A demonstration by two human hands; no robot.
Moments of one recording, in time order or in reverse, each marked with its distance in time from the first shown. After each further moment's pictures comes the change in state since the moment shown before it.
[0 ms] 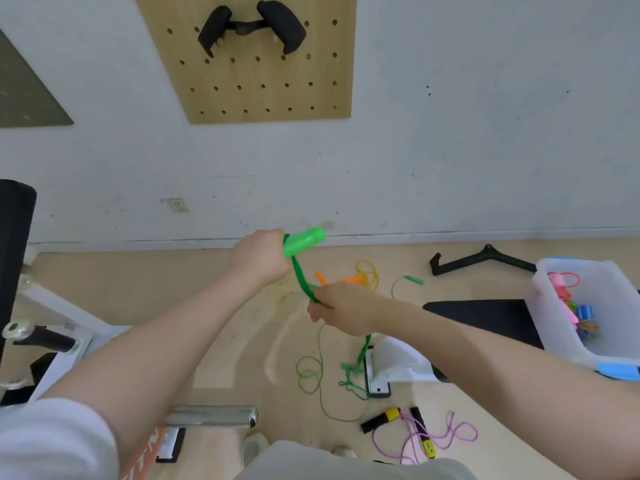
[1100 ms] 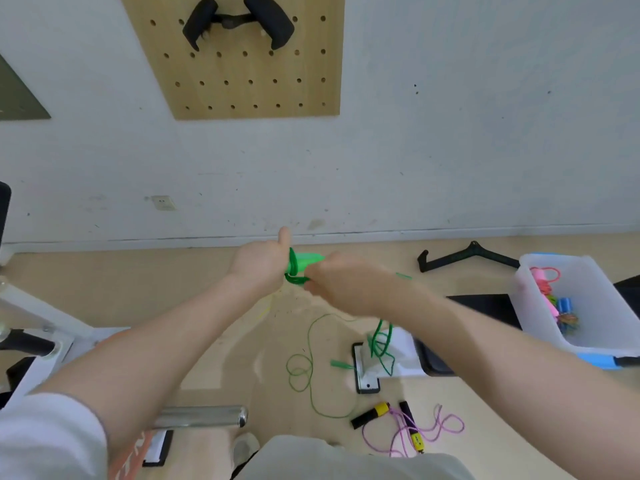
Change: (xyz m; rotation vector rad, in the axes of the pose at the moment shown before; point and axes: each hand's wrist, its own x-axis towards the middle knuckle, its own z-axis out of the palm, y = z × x) left_hand -0.007 0.012 0.011 0.275 -0.036 0.155; right_hand -0.015 -0.022 -0.029 -0.472 0.158 0.003
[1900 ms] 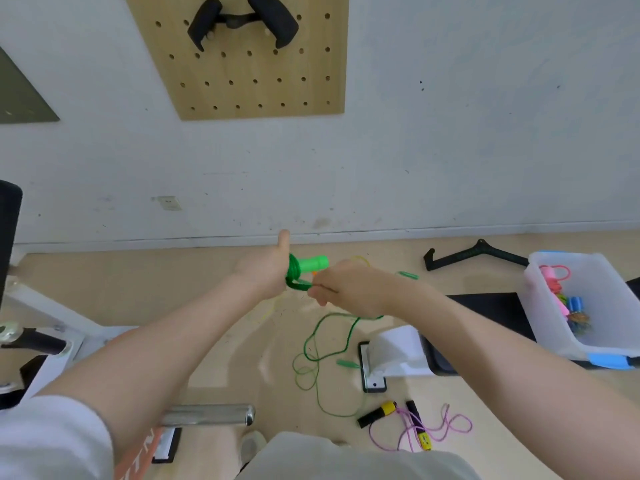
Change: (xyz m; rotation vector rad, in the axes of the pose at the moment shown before) left_hand -0.005 -0.004 0.001 -0.165 -0.152 -0.029; right_hand 0.001 0.010 0.008 0.368 -0.124 -0.039
